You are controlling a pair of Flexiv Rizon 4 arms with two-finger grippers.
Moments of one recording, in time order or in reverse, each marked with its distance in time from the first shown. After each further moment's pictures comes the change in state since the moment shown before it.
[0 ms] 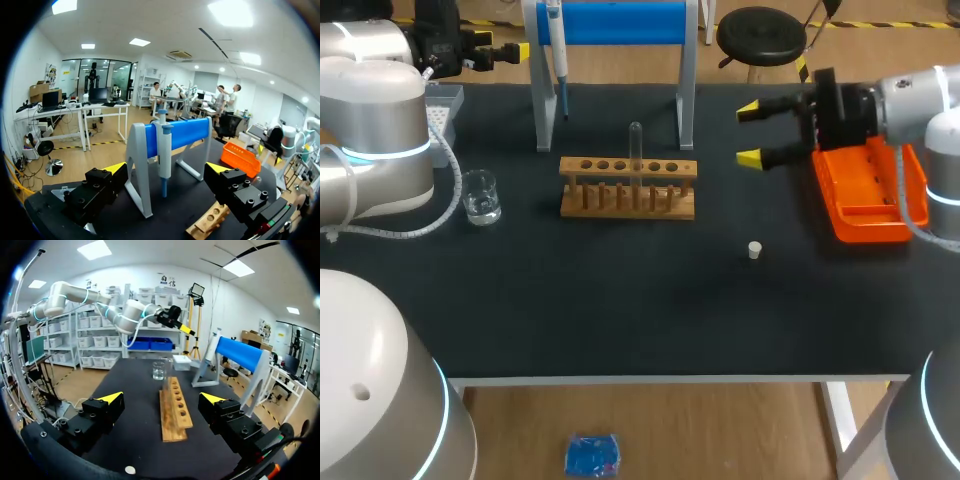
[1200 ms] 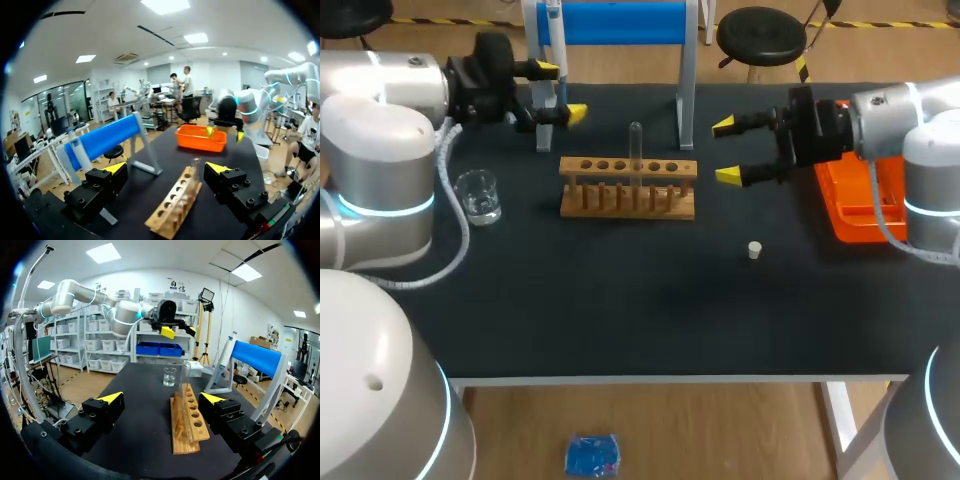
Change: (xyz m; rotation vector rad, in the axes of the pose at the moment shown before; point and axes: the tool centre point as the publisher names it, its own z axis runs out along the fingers) left arm 0.163 0.035 -0.019 -0.016 0.302 0.372; right arm 0.020 -0.003 0.033 -0.050 0.061 -0.026
